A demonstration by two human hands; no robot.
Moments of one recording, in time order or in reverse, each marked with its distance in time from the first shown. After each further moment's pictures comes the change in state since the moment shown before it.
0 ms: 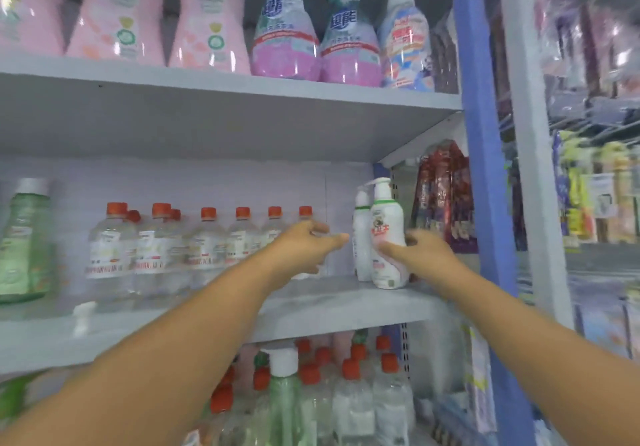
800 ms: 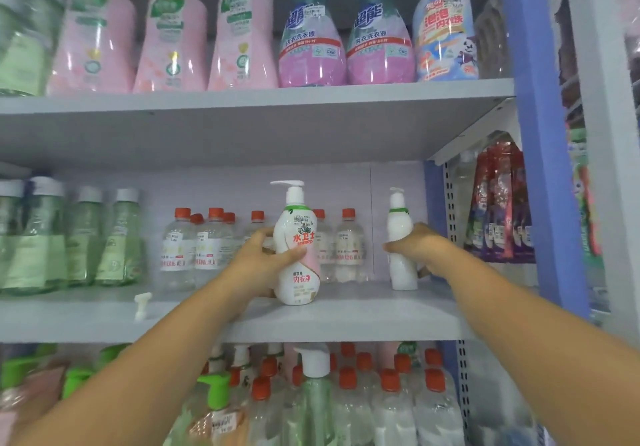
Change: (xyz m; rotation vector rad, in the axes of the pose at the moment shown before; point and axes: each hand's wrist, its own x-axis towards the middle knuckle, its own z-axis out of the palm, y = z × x) left_hand -0.032 -0.053 -0.059 -0.170 0.356 -0.113; right_hand 0.065 -0.032 0.045 0.086 -0.312 0.177
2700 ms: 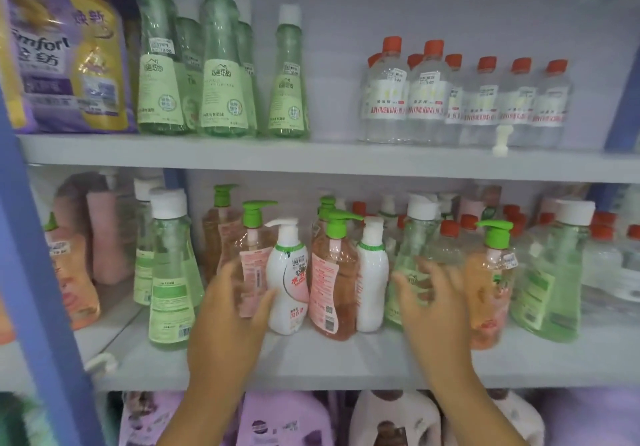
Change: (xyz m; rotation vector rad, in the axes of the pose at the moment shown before) left_hand -0.154 -0.340 -0.366 0.472 0.410 0.092; right_hand -0.274 0.006 0.483 -0.069 0.439 -0.202
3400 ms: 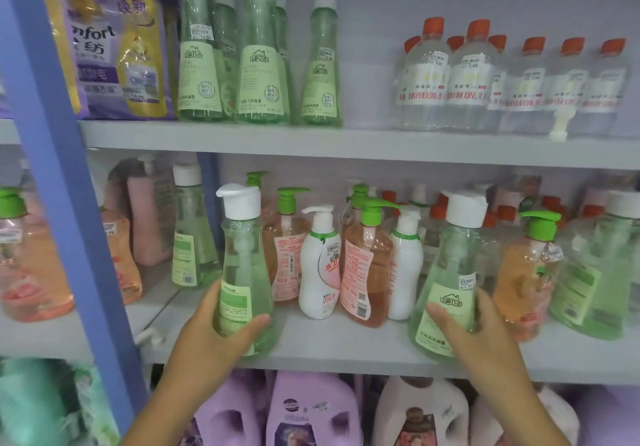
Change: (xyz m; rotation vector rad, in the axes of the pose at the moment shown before) left_hand -0.007 -0.048 -0.069 -0.179 -0.299 -0.187; right_hand -0.027 0.022 -0.018 0.253 -0.295 0.282
